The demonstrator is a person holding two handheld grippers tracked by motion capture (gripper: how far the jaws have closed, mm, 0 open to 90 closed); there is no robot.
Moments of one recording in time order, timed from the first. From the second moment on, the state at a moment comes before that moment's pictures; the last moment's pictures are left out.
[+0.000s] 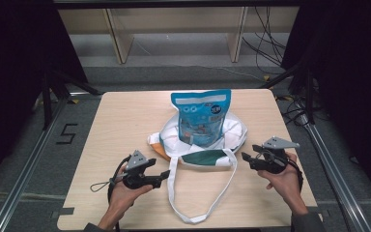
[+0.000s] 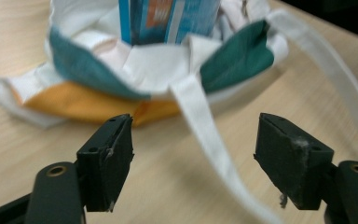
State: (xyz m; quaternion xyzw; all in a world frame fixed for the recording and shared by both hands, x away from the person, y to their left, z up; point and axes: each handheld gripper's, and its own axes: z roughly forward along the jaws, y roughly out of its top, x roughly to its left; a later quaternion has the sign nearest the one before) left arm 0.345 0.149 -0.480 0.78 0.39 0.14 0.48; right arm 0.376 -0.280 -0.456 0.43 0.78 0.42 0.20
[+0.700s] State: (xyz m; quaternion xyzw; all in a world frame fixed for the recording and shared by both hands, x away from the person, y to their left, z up) left arm 0.308 0.158 -0.497 0.80 0.38 0.14 0.45; right arm 0.302 -0.303 -0.487 0.44 0.80 0.37 0.16
